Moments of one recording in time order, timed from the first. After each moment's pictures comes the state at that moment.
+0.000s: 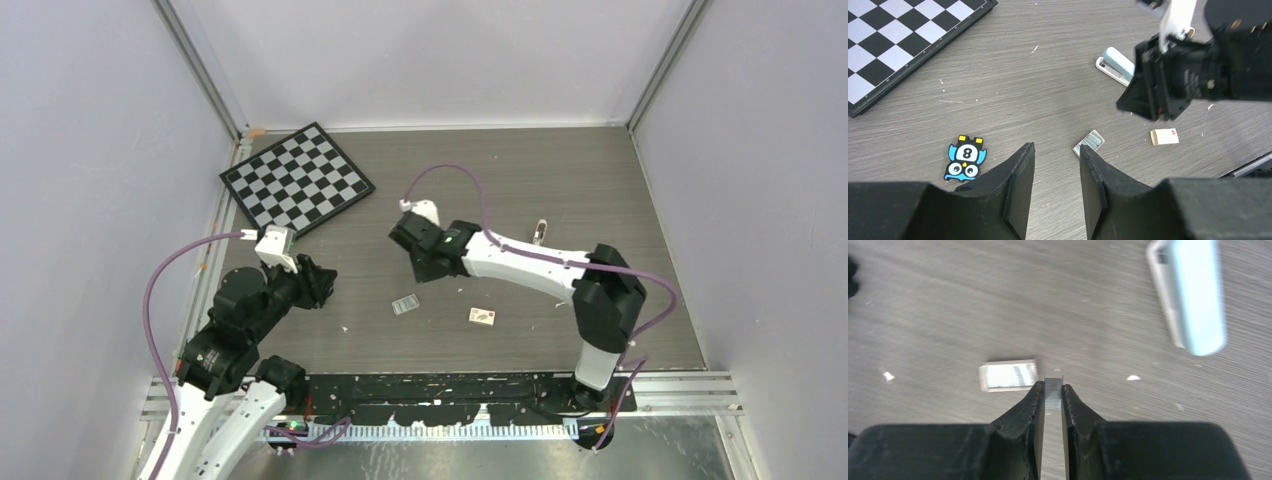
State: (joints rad) left arm -0.42 0.39 0.74 -0.66 0.02 -0.29; right arm 1.03 1.81 1.43 -0.69 0.32 0.62
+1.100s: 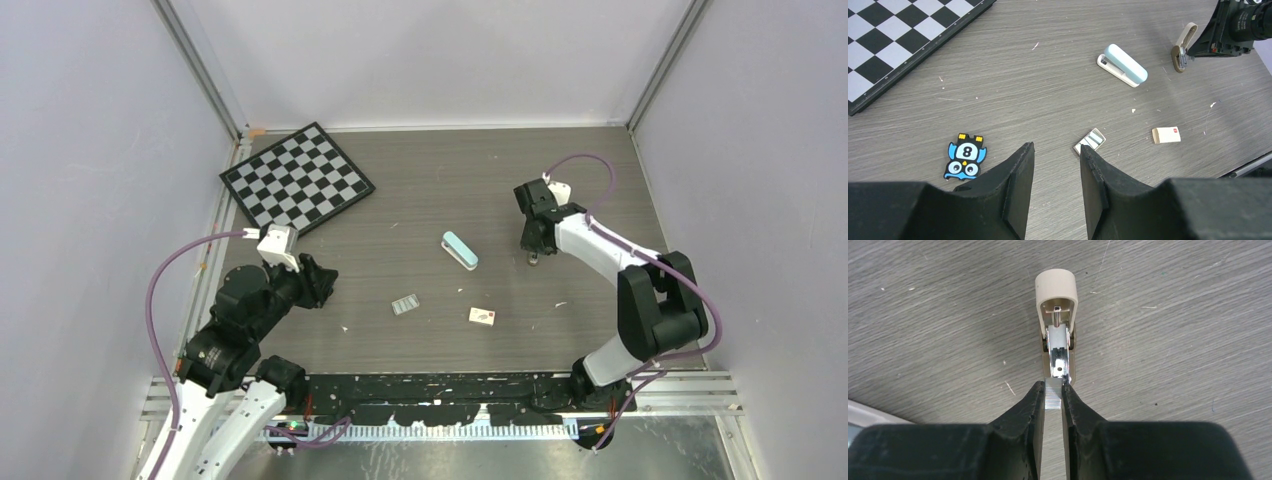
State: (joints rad) left arm -0.42 0.41 0.74 -0.66 0.02 -0.29; right arm 0.34 1.54 0.99 -0.55 0.40 0.59
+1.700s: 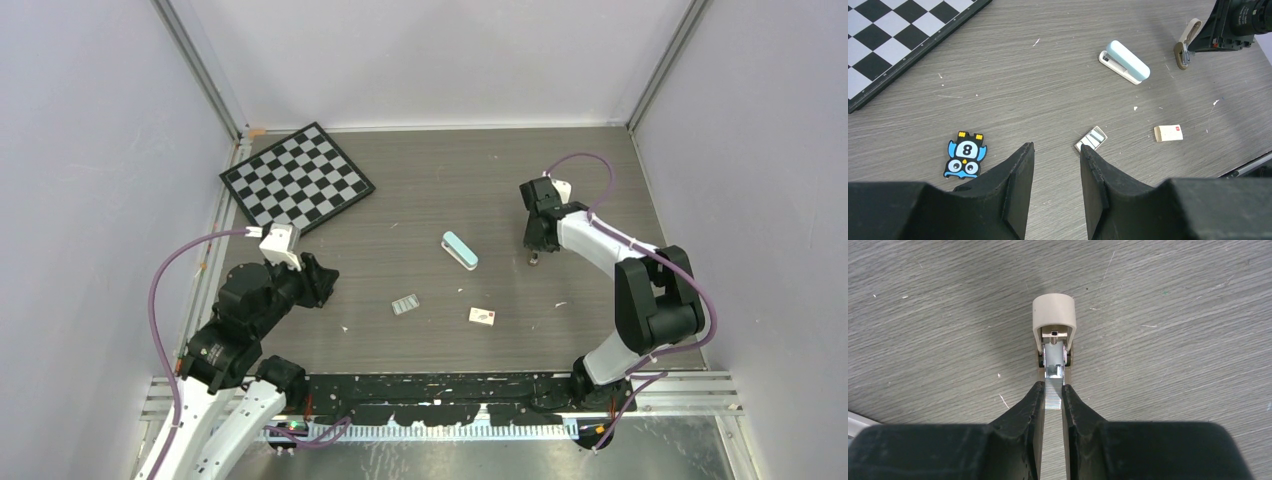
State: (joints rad) left arm -0.42 0.42 0.74 -0.66 0.02 -0.29; right arm 0.29 1.59 0.99 -0.49 0.35 0.51
